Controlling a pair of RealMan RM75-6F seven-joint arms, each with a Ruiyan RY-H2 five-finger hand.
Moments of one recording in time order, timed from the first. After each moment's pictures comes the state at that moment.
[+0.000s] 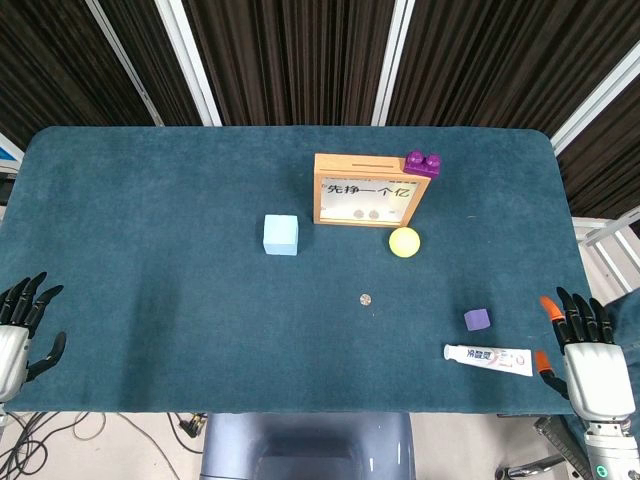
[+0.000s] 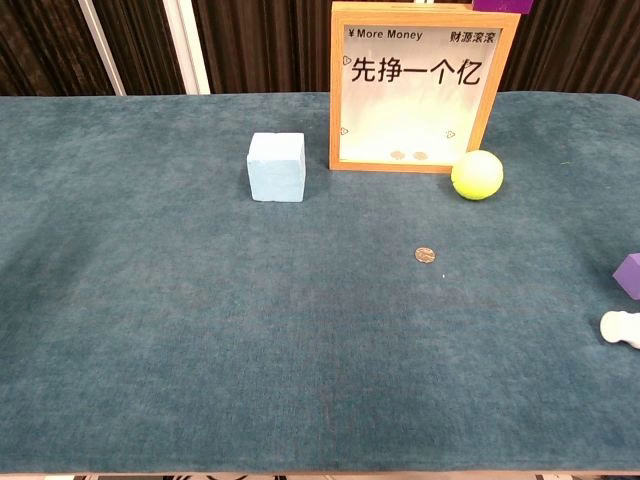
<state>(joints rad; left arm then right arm) -0.06 -1.15 -0.02 -1.56 1.58 1.56 0.00 0.01 -1.14 0.06 -1.70 -1.58 1.58 -0.22</state>
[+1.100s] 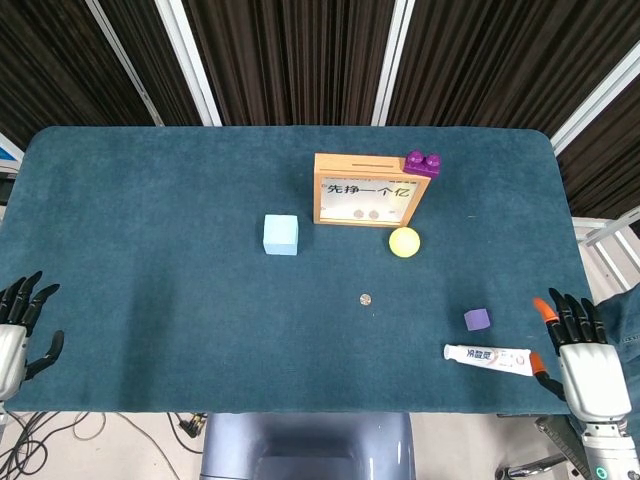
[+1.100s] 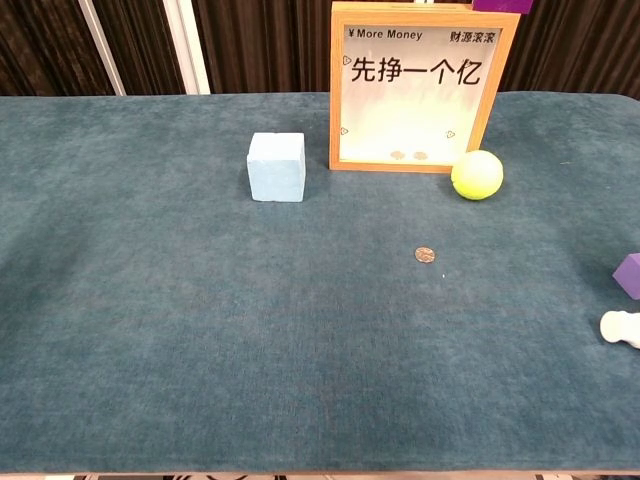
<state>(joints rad) -0.06 -1.16 -0.03 -1.58 1.54 1.56 0.02 0.03 -1.12 0.05 -1.72 -1.61 1.56 -0.18</state>
